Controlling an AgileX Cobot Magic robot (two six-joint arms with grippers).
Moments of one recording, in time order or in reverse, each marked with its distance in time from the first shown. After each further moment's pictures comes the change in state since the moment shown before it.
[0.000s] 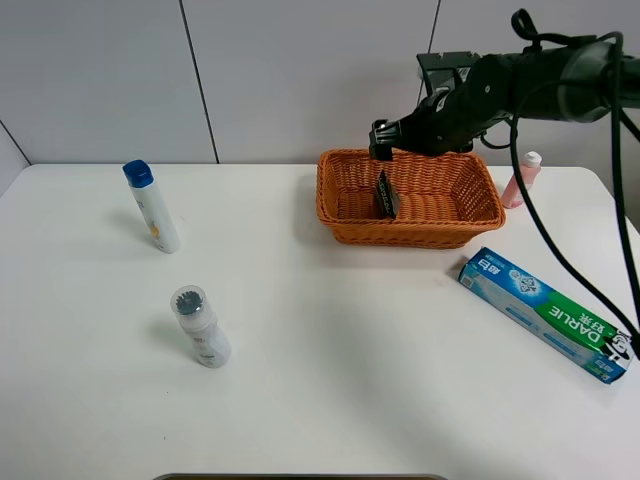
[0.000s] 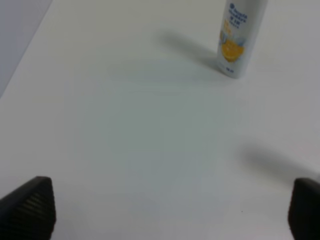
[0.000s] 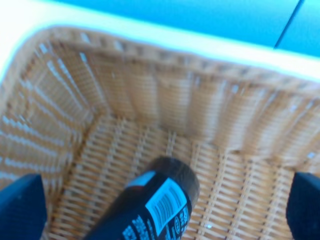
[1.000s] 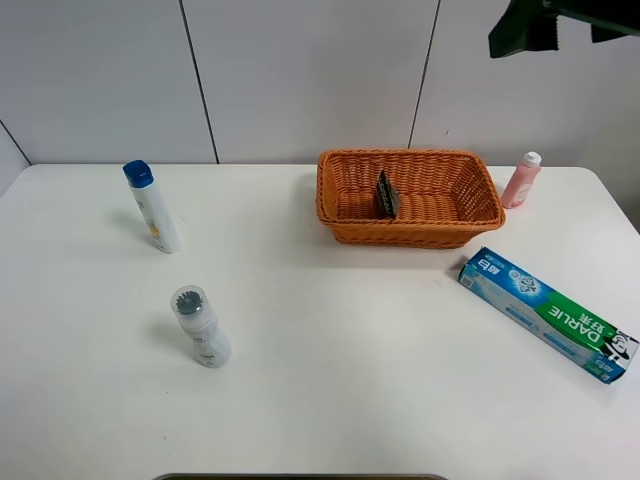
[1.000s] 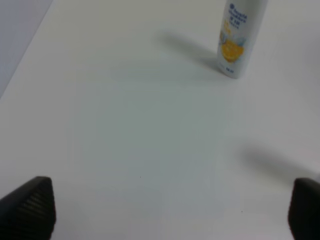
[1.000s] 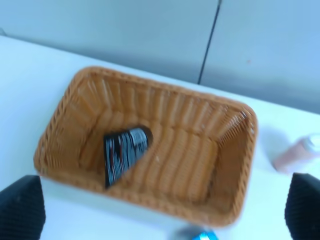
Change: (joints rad) left arm 0.000 0.000 0.000 0.000 0.000 0.000; right arm 0.002 -0.679 0.000 -0.106 0.586 -0.001
